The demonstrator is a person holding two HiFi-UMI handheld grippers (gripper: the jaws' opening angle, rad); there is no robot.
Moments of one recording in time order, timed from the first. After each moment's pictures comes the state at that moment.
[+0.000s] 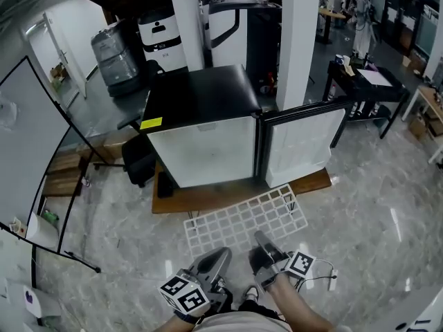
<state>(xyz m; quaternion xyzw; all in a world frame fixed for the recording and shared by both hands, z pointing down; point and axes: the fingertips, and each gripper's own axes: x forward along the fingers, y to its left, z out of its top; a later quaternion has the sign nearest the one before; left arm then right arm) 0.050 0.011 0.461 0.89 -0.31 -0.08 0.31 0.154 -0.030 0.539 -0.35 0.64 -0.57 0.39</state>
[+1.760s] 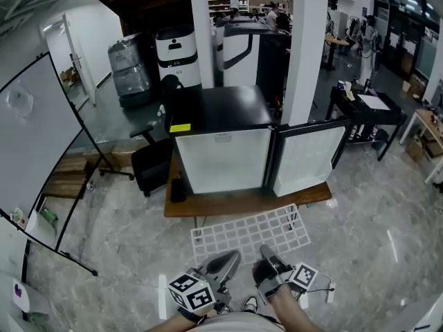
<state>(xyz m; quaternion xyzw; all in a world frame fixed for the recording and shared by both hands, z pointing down) 0.014 0.064 0.432 0.91 -0.27 -0.09 0.29 0.110 0.041 0.518 -0.35 0.62 -0.57 0.40</state>
